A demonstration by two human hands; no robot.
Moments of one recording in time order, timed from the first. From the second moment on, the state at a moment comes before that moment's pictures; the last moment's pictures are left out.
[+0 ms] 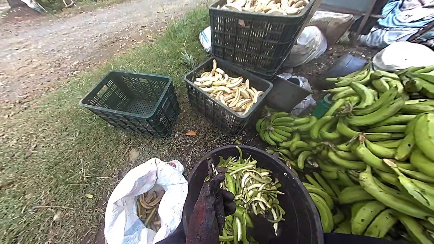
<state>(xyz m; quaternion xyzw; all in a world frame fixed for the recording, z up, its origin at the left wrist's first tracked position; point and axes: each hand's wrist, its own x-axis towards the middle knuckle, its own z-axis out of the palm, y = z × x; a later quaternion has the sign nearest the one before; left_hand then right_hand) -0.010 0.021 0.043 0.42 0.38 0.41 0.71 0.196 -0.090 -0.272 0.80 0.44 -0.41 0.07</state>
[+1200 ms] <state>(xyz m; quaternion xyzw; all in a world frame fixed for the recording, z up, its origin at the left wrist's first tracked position) 0.049 -0.034 -0.018 0.84 0.37 0.17 0.37 0.229 -0.057 -0.037 0.52 0.00 -0.38 -0.76</state>
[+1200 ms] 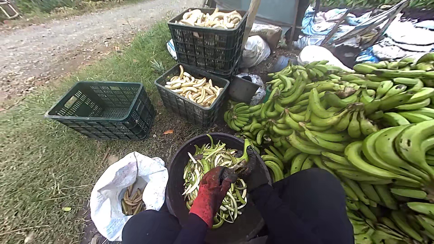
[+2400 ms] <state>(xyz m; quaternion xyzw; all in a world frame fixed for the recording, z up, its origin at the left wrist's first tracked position) 0.035 -0.022 -0.010 0.84 0.31 0.04 0.45 0.252 -0.063 -0.040 0.52 0.20 -0.53 -0.64</state>
